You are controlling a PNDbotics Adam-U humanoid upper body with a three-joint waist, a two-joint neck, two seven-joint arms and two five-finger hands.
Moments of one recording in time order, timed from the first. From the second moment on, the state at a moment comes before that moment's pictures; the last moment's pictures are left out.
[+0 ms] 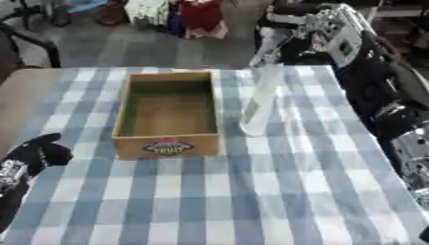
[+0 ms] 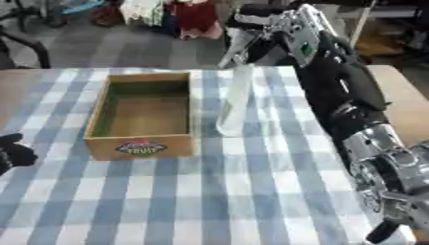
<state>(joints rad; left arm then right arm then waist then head) -0.04 0.19 0.10 -1.78 -0.05 -0.15 -0.43 -1.20 -0.32 -0.02 -0.72 0.87 -0.59 0.59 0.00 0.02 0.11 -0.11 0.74</state>
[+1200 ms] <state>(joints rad) -0.09 0.18 0.08 -1.78 -0.02 -0.14 -0.46 -1.26 -0.19 -0.02 -0.83 0.86 -0.63 0.55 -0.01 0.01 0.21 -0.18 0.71</state>
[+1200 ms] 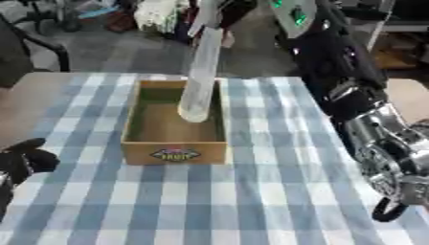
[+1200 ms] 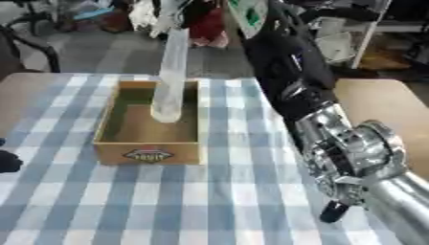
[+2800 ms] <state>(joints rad) -0.09 0.18 0.08 -1.77 -0.04 -0.14 -0.47 -1.20 -0.17 -0.04 -0.77 0.94 -0.75 0.35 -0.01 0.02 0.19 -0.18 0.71</state>
